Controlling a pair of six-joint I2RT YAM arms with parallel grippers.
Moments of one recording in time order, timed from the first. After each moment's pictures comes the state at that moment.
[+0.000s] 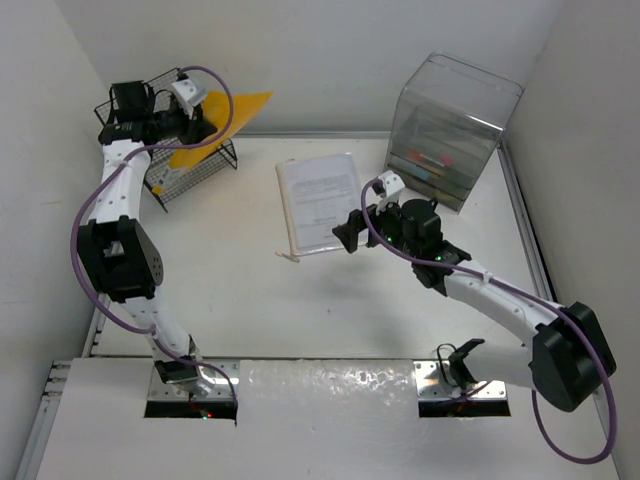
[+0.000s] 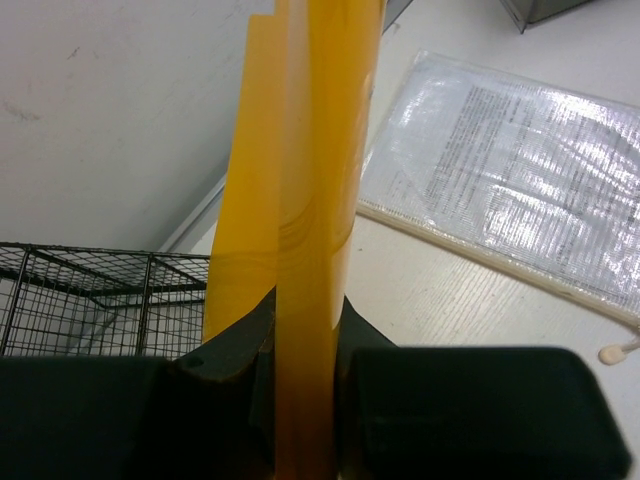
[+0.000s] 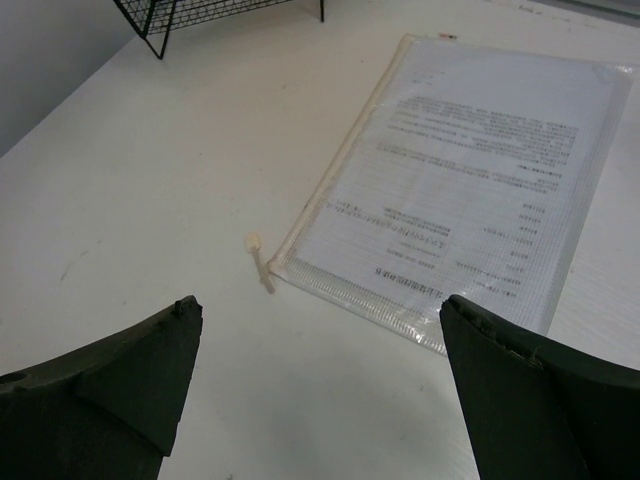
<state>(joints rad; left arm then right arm) 0.20 1.85 1.82 -0.54 0.90 0.65 0.57 1.21 0.66 0.30 -0.18 0.18</state>
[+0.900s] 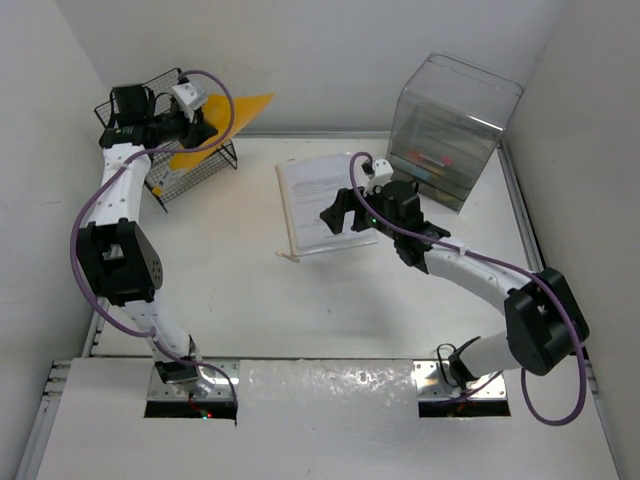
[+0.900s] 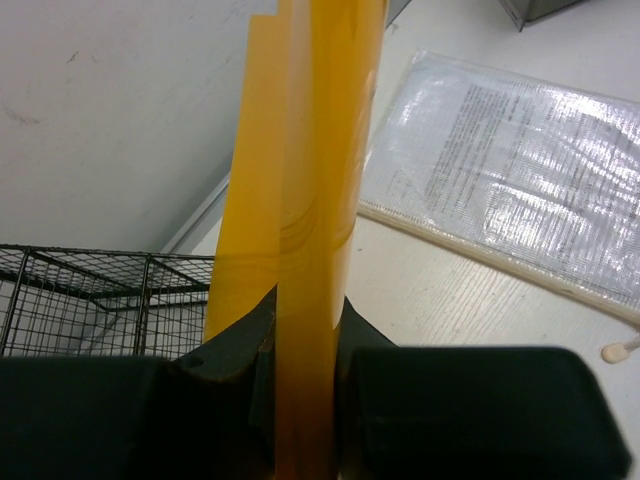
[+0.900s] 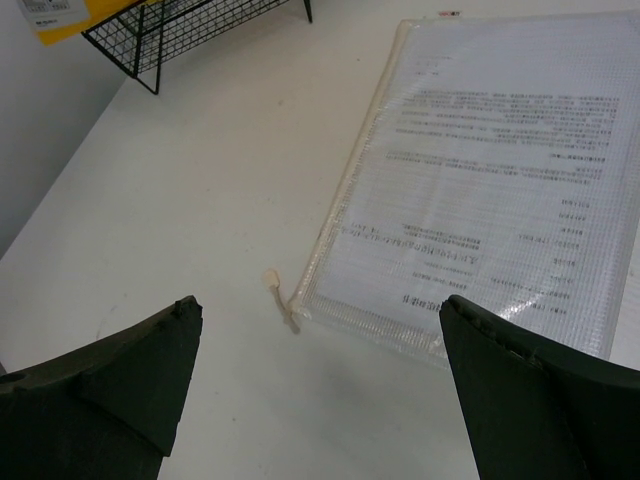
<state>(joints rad) 0.20 1.83 1.76 -0.50 0.91 0.66 0.57 1.43 0.83 0.29 -0.13 0.35</state>
